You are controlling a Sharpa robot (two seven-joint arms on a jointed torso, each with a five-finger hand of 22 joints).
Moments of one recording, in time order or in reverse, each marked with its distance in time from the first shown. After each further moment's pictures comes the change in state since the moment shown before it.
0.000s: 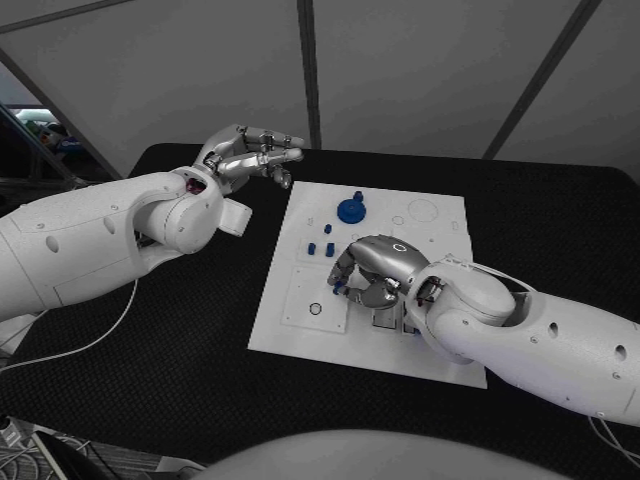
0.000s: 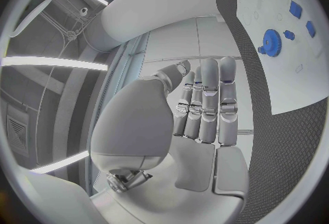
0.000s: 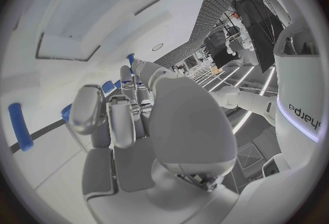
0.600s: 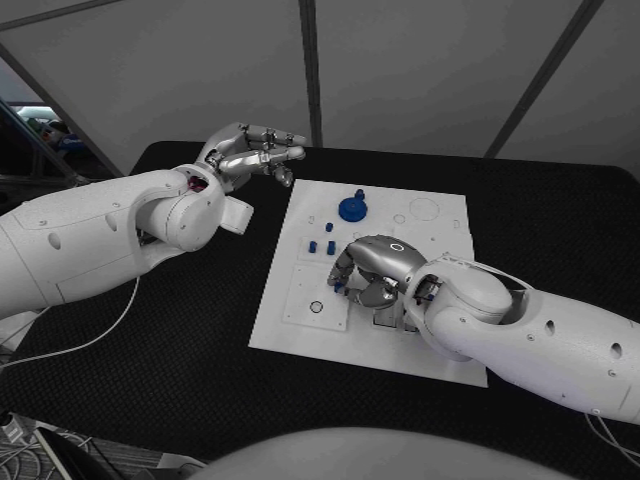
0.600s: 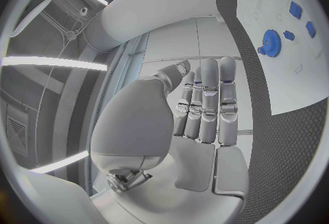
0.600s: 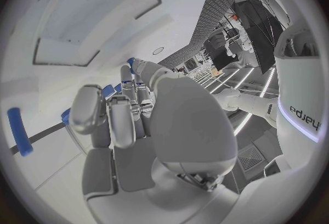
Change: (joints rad) left arm 0.000 0.001 0.000 -0.001 0.000 0.002 -0.003; left_hand 0.000 0.000 0.000 0.000 0.000 0.000 0.000 0.000 0.000 0.000 0.000 0.000 -0.001 0.000 0.000 0.000 0.000 0.000 0.000 0.000 0.000 0.000; right arm 0.000 0.014 0.000 -0.014 -0.008 0.030 -0.005; right_hand -0.032 -0.008 0.001 -0.006 -0.001 -0.014 0.008 -0.018 -0.003 0.002 -0.001 -0.018 0.000 0.000 0.000 0.000 0.000 0.000 -0.005 0.005 0.000 -0.013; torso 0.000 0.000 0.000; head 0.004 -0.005
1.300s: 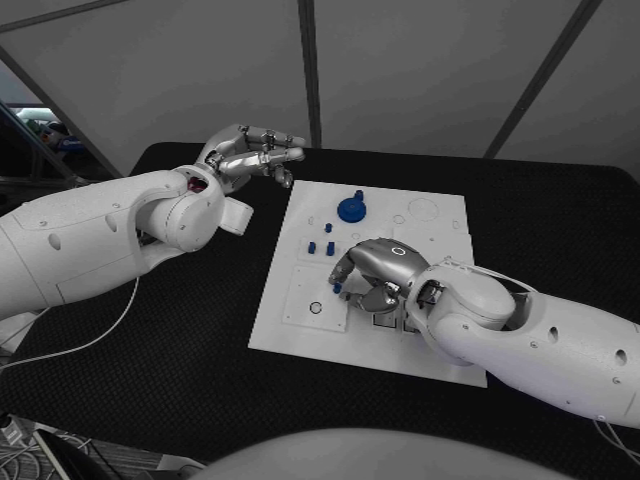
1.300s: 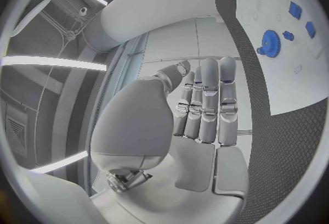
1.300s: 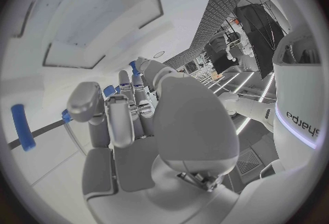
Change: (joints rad) left arm 0.000 0.002 0.000 -0.005 0.000 0.004 -0.007; left_hand -0.003 0.003 0.000 0.000 0.000 0.000 0.000 0.000 0.000 0.000 0.000 0.000 0.000 0.000 0.000 0.000 -0.002 0.000 0.000 0.000 0.000 -0.002; right arm -0.001 -0.018 -0.010 0.018 -0.041 -0.013 -0.004; right_hand -0.059 -0.046 -0.032 -0.001 0.016 -0.076 0.026 -0.054 -0.008 -0.137 0.047 -0.055 -0.028 0.002 0.024 -0.013 -0.032 0.000 -0.049 0.035 -0.054 -0.090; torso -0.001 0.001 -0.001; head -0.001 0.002
